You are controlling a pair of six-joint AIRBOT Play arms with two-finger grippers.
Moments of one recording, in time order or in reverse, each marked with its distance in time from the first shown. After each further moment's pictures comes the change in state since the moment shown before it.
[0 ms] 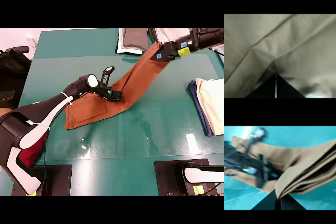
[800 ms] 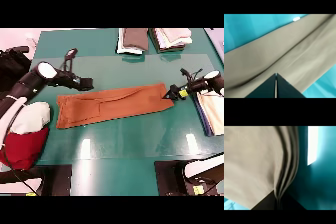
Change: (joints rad) left arm 0.238 0.402 -0.263 0.010 -0.039 0.049; right arm -0.357 -0.267 -0.495 -0.011 -0.119 -0.128
